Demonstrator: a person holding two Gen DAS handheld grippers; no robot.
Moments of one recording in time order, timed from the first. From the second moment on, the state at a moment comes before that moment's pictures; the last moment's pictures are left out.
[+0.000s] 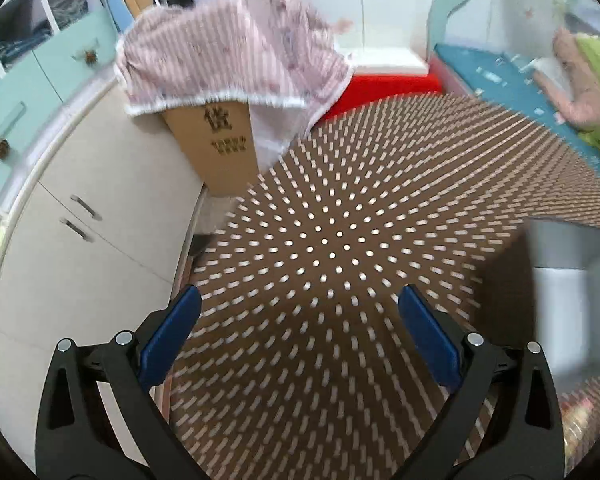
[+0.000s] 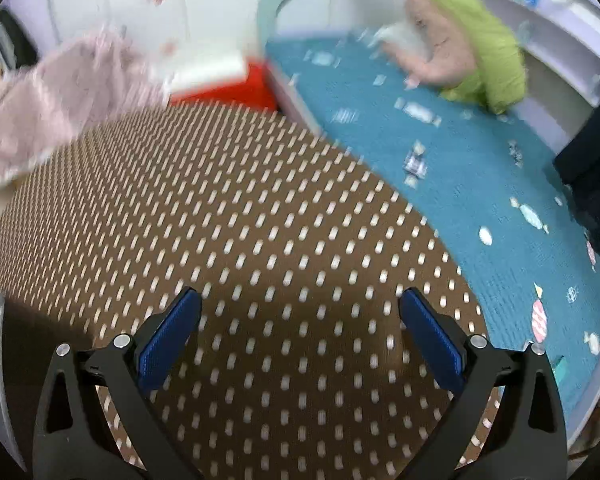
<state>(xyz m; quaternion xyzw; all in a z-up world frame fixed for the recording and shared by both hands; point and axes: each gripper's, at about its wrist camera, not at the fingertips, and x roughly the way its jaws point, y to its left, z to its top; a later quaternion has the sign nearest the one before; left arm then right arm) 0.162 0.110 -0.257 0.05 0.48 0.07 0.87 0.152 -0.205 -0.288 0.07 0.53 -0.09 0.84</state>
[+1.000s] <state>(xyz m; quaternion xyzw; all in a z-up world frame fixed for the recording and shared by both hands) -0.025 0.007 0.033 0.02 0.33 -0.01 0.94 -0.029 -0.151 0.014 0.04 0.33 0.02 0.94</state>
